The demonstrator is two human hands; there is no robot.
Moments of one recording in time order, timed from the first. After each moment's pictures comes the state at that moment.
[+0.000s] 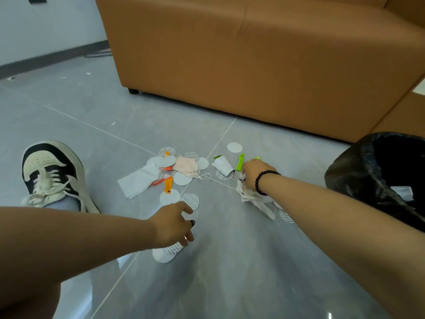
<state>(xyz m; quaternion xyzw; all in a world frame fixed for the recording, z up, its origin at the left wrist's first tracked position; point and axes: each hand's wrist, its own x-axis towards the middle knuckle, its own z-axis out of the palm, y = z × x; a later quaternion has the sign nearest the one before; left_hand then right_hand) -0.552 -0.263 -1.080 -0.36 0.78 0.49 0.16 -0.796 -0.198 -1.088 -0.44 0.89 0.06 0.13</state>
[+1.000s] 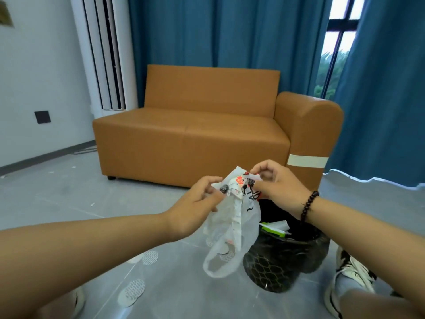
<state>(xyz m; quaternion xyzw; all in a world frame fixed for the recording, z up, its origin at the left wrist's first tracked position) -0.574 -0.064 -0.845 -0.10 0.82 0.54 -0.17 -0.718 0.087 -0.809 -0.39 0.75 -0.53 0.12</state>
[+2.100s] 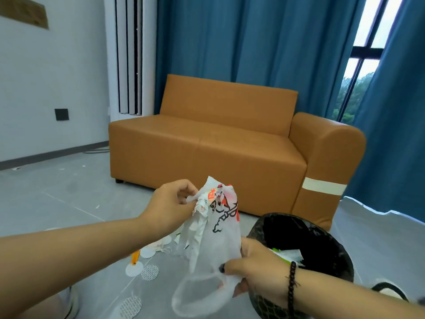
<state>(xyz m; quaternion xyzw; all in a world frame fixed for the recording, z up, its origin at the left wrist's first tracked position) -0.559 -0.131 -0.840 -0.18 0.81 0.44 -0.35 -0.662 0.048 -0.868 -0.34 0.68 -0.46 0.46</state>
